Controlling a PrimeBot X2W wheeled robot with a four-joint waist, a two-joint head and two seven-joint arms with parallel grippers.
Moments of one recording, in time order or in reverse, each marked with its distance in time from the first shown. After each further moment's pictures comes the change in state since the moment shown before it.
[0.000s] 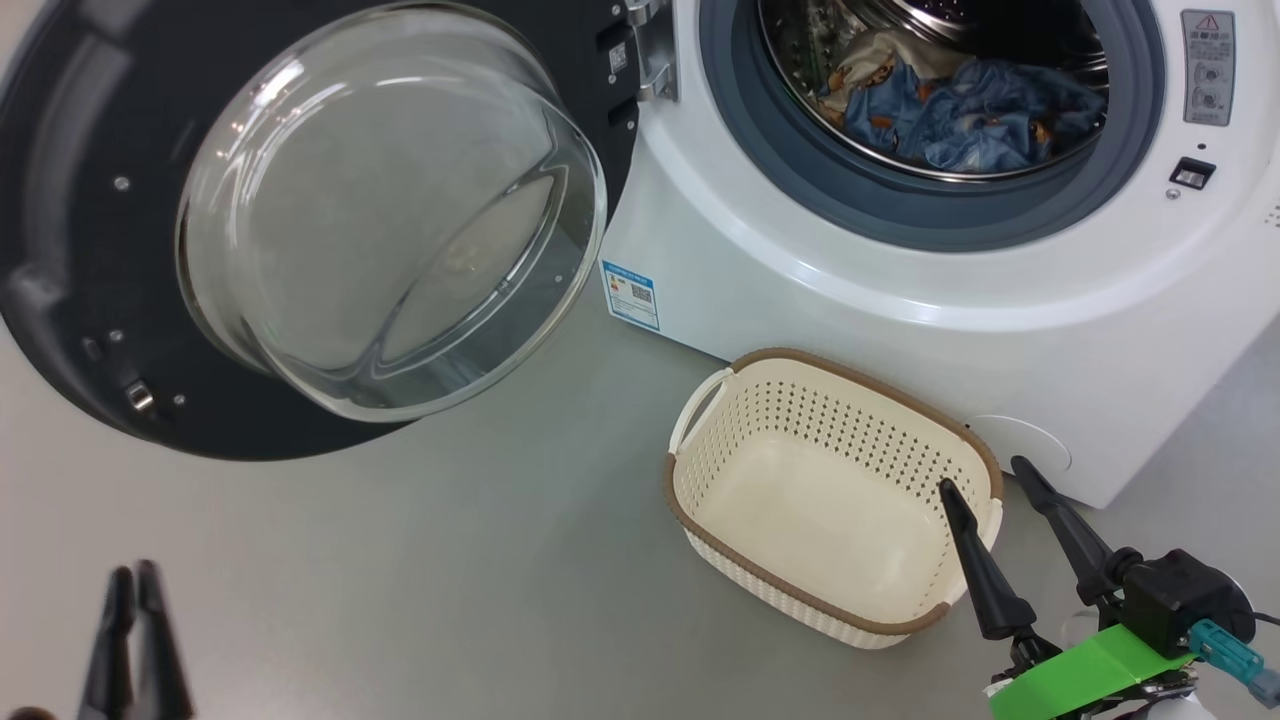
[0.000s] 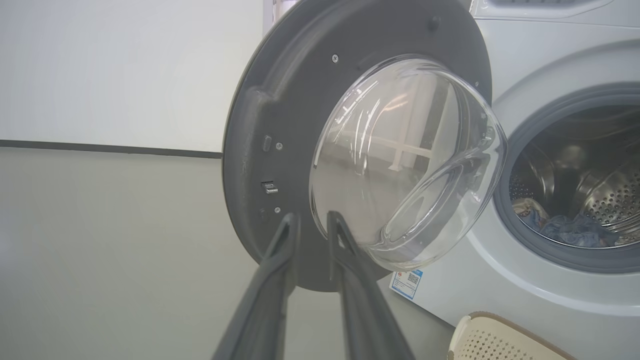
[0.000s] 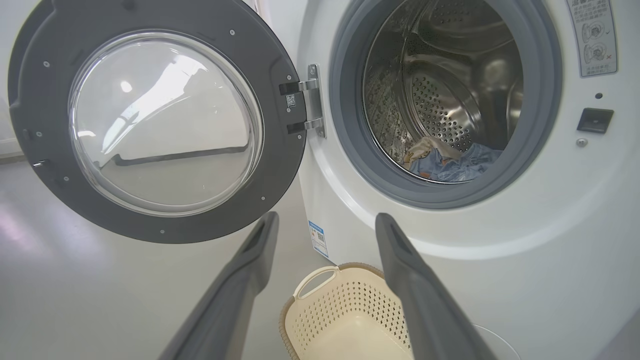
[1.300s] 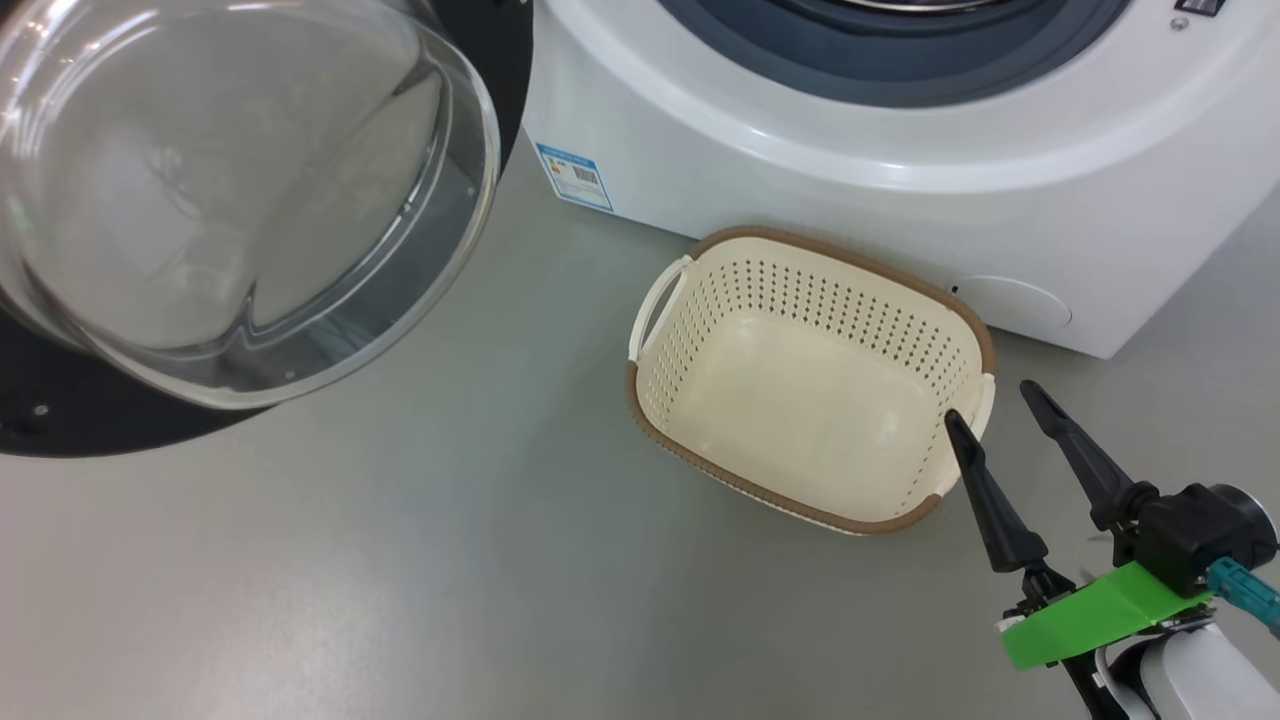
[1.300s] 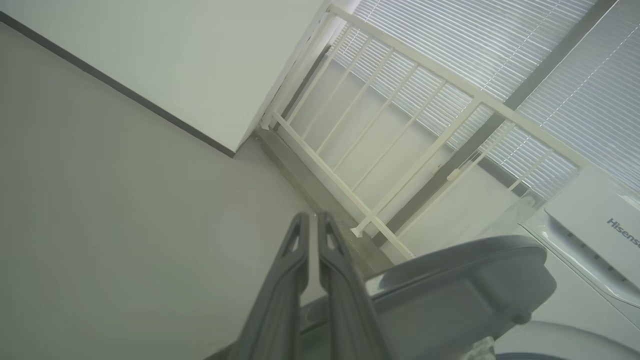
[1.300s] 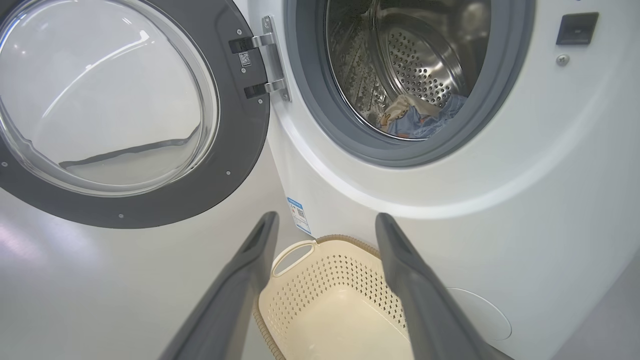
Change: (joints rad) left arm -0.827 0.577 -0.011 0.597 -0.963 -0.054 0.314; right arm -0.100 -0.059 0.027 -0.020 -0.002 0.000 0.000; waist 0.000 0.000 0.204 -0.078
